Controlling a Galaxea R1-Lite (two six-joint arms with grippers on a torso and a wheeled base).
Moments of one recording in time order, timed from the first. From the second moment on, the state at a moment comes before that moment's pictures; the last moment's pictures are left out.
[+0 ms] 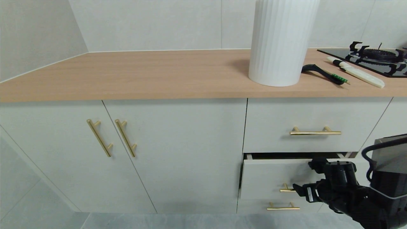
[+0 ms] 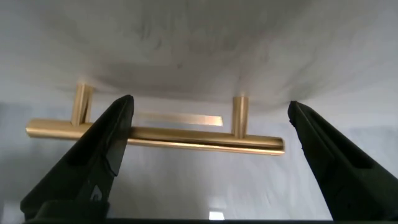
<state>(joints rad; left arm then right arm) 0.01 0.00 0.00 0.00 0.03 0.00 0.18 2.22 -0.38 -1.14 -0.15 0.01</state>
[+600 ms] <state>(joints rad) 0.01 0.00 0.00 0.00 0.03 0.00 0.26 1.51 -0.52 -0.34 -0.13 0.00</state>
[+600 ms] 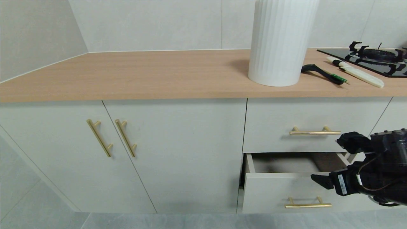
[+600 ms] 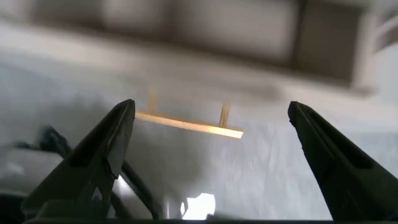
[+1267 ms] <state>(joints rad) 0.01 0.00 0.00 0.00 0.03 0.00 0.28 1.74 -0.50 -0.78 -0.17 0.10</state>
